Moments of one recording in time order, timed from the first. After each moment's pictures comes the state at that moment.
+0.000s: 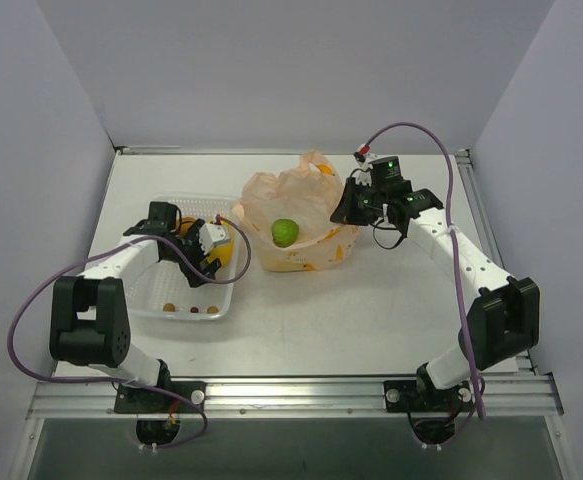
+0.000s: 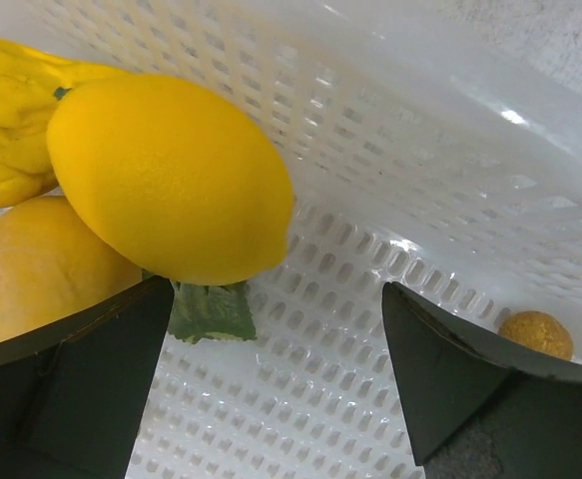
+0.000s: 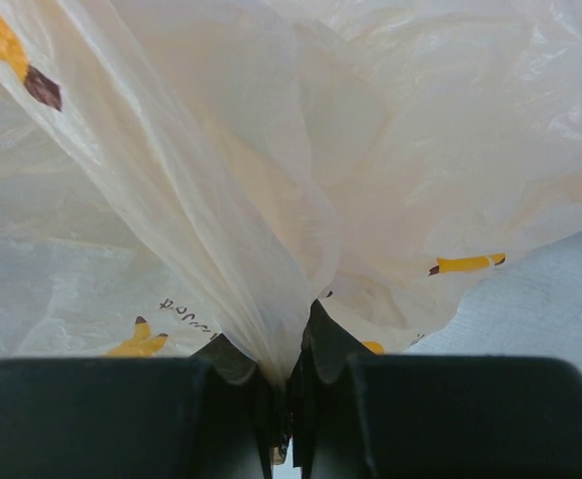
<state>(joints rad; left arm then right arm) -0.08 1.54 0.92 -0.53 0.57 0.98 0.37 1.53 1.29 -0.50 -0.27 0.39</state>
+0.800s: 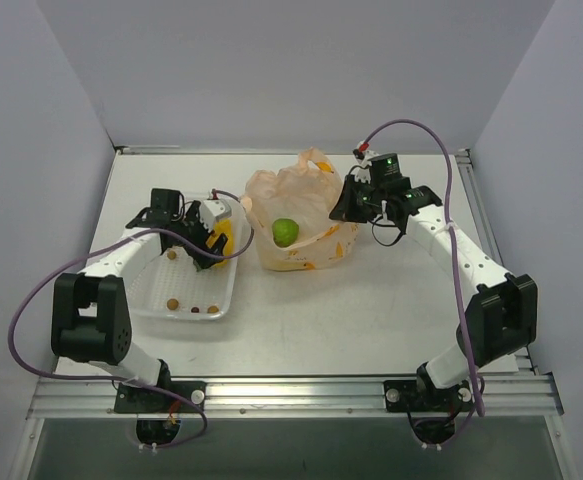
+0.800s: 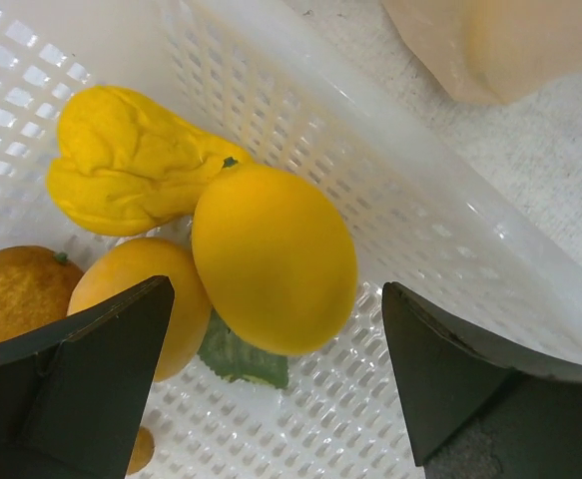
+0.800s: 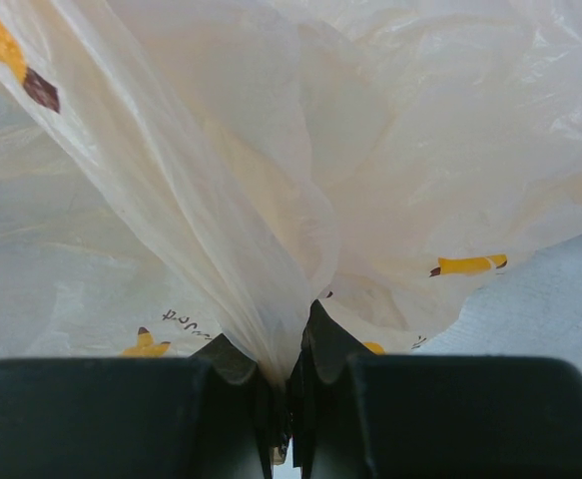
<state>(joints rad) -0.10 1.54 1.00 -0.42 0.54 0.67 0.37 1.55 1.32 -0.50 -0.27 0.39</state>
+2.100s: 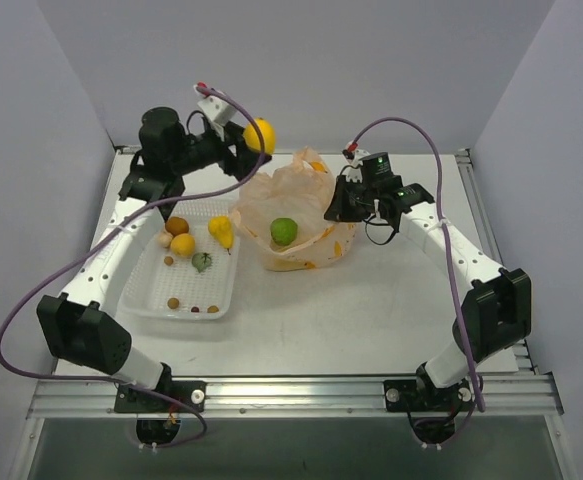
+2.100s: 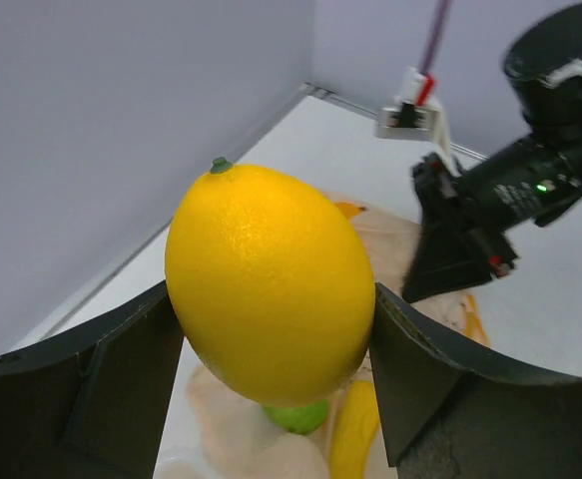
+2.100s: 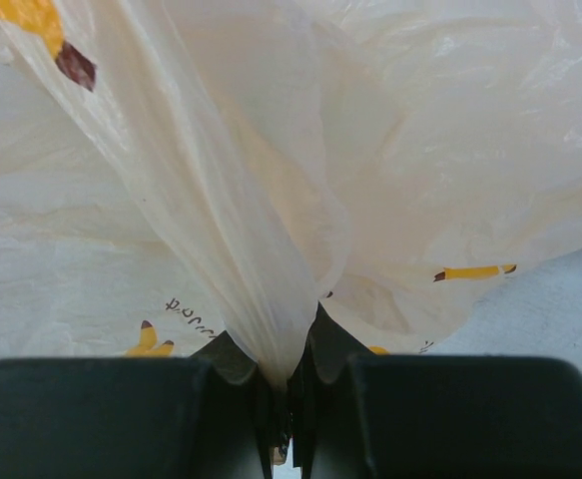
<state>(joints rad) -0.25 1.51 1.56 -0.09 0.68 0.01 0.41 1.59 1.35 -0.51 -0.25 0.34</state>
